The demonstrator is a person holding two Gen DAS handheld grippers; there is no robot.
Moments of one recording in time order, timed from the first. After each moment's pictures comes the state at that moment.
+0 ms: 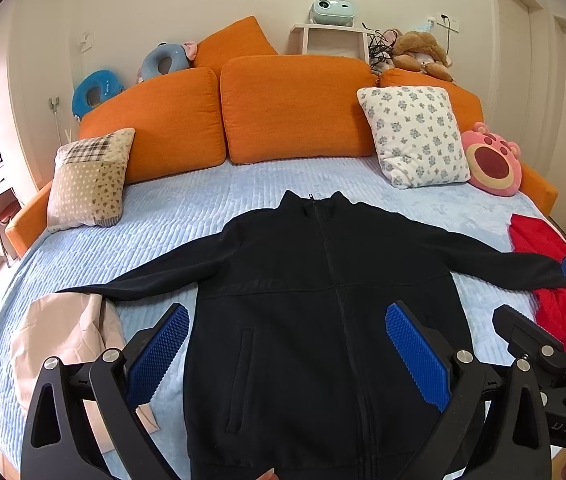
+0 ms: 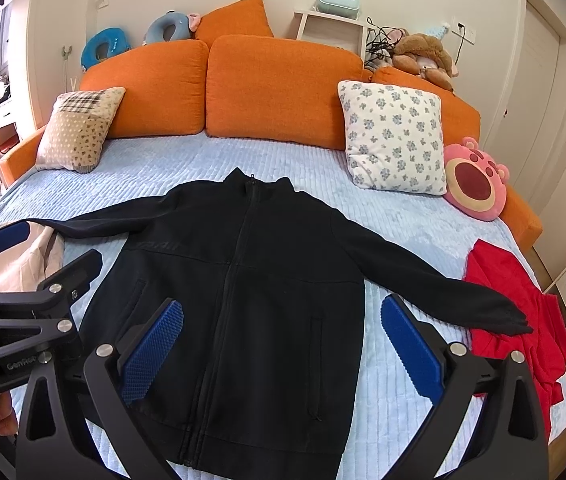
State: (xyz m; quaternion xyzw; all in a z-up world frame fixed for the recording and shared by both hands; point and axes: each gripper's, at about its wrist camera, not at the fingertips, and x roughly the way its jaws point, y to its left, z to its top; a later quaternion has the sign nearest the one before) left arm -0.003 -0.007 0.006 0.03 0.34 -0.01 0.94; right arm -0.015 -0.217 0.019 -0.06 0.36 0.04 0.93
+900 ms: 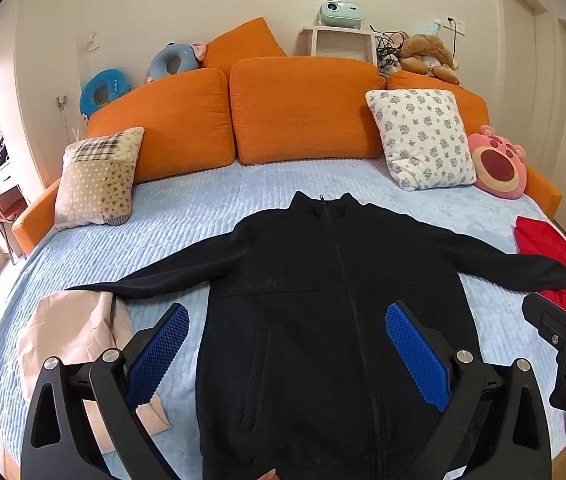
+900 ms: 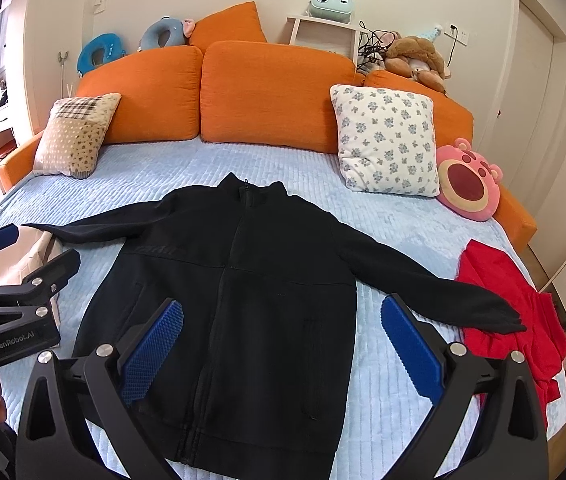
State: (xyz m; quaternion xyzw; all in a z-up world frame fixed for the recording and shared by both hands) left arm -0.005 0.006 0.012 0.03 0.34 0.00 0.94; right arm -0.021 -0.224 0.030 -0.06 0.36 0.03 0.93
